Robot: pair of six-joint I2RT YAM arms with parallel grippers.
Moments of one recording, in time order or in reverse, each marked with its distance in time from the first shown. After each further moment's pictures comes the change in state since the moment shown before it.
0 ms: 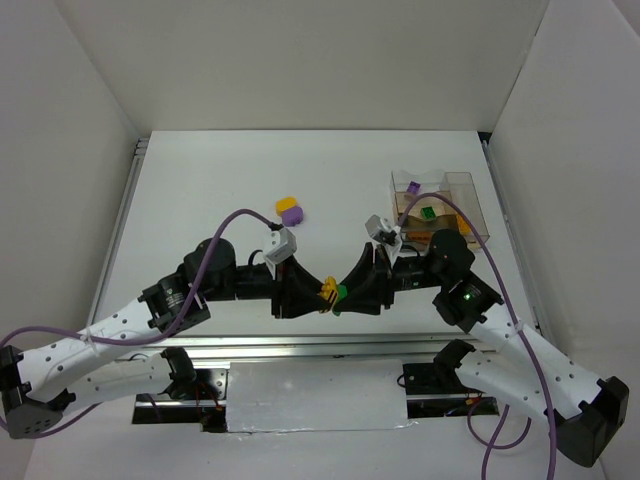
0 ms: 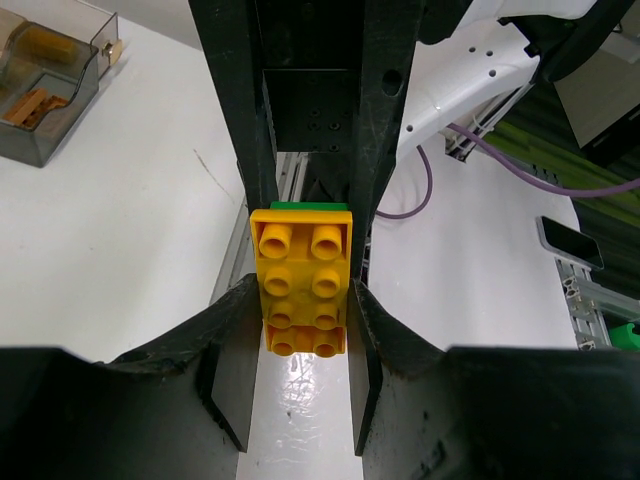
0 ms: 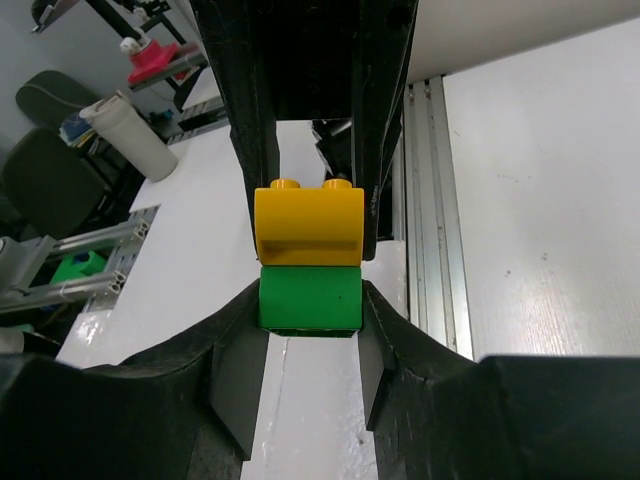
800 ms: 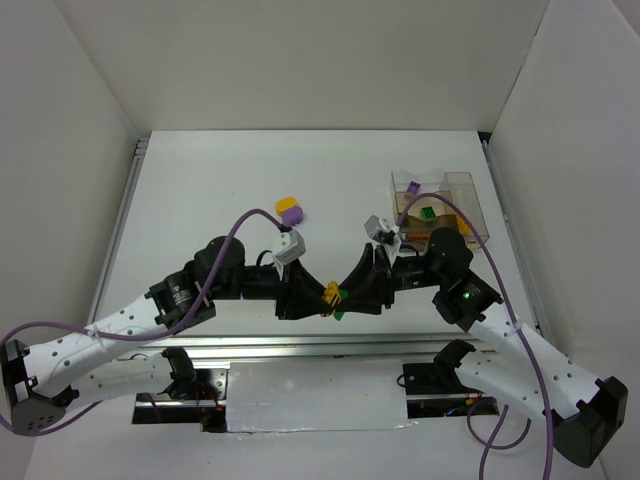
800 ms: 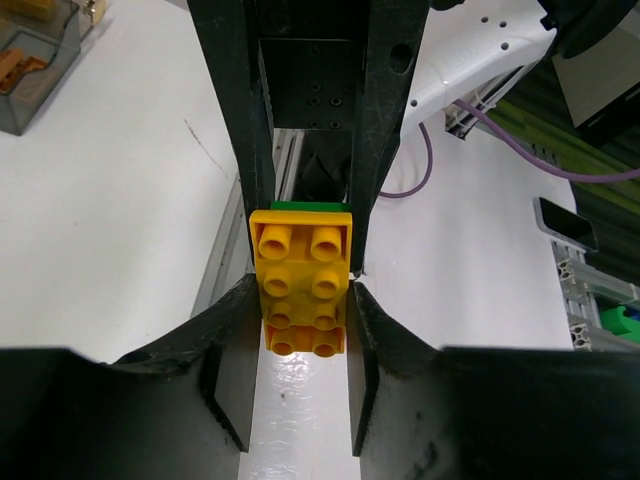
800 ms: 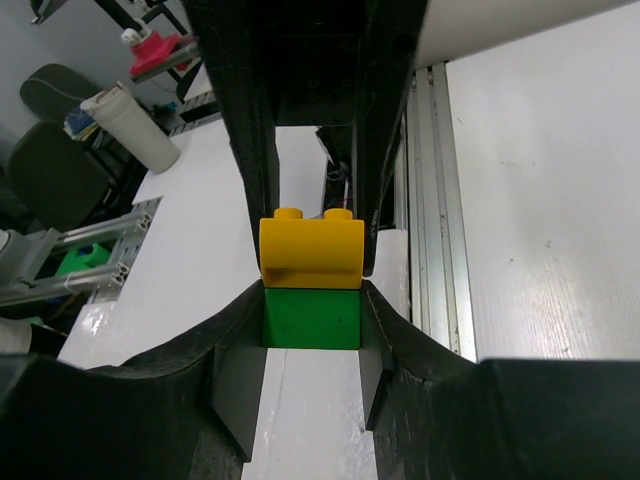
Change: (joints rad) left arm -0.003 0.042 0.010 -0.034 0.016 0.001; right arm -0.021 0.008 -0.008 -0.007 -0.036 -0.005
